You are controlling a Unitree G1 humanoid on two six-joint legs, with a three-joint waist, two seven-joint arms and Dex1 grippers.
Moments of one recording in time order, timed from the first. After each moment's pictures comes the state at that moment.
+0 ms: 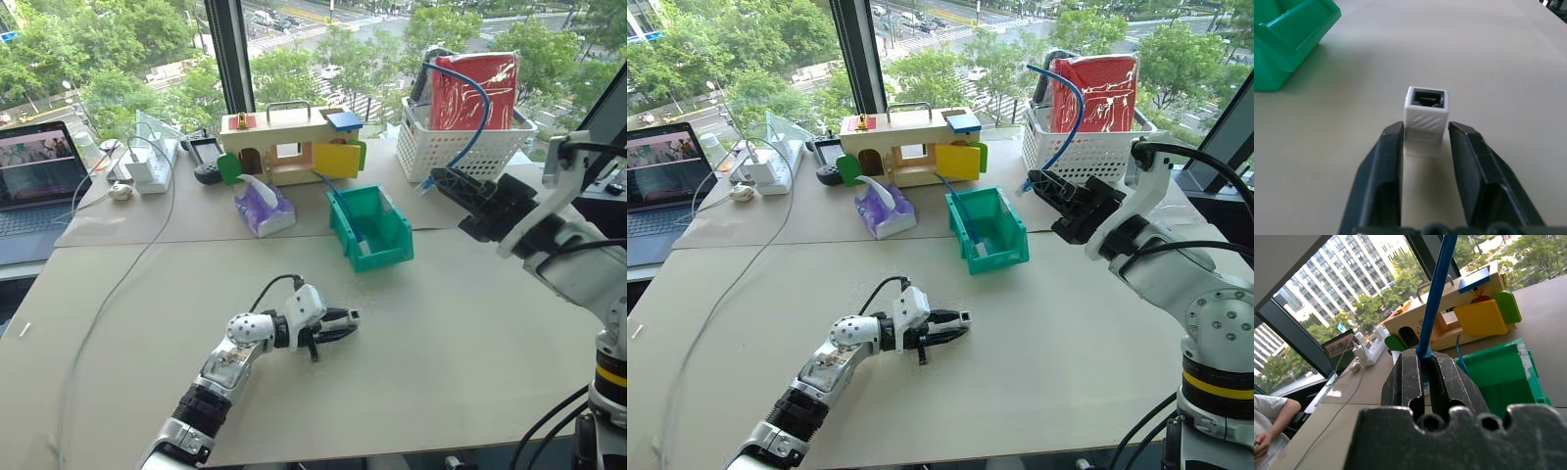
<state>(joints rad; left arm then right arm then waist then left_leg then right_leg) -0.39 0.26 -0.31 0.19 -0.14 0.03 -0.94 -0.54 -0.75 -0.30 -0.36 1.60 0.81 -0.22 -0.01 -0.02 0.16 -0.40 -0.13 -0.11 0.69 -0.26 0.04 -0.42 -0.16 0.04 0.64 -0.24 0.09</state>
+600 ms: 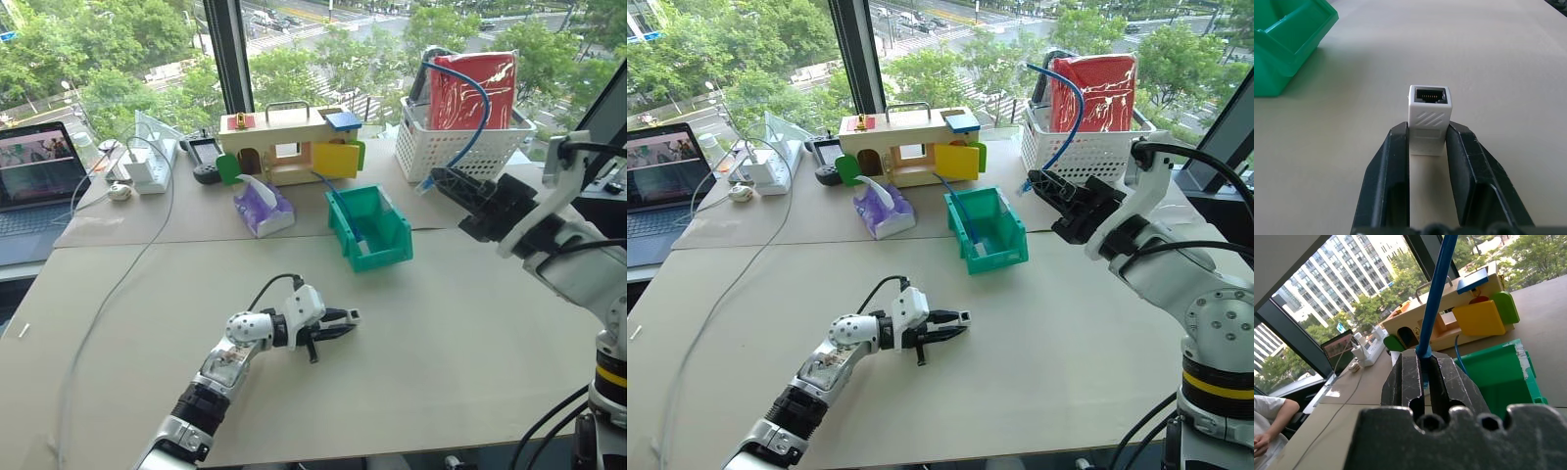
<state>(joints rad) -0.46 0.40 -0.37 -0.08 -0.12 0.47 -0.94 -0.36 -0.66 -0.12 -0.49 1.49 0.84 -0.23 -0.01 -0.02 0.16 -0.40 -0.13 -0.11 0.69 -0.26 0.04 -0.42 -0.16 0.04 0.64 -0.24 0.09</state>
